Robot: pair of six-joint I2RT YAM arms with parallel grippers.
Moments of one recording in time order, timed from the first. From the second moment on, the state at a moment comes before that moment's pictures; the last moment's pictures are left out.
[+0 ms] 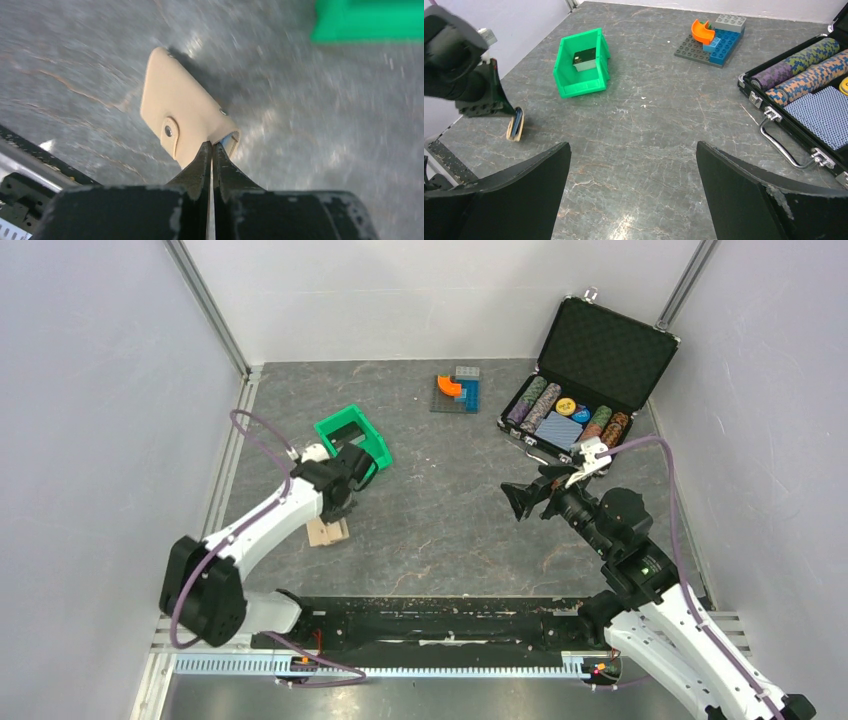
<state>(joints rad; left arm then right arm) -0.47 1.38 0.98 -0.97 -0.59 -1.07 0.54 0.55 0.62 -0.14 -0.03 0.23</state>
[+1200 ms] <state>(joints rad) -0.77 1.12 0.82 -0.52 0.00 -0.78 0.54 0.55 0.54 -0.13 -0.05 0.26</state>
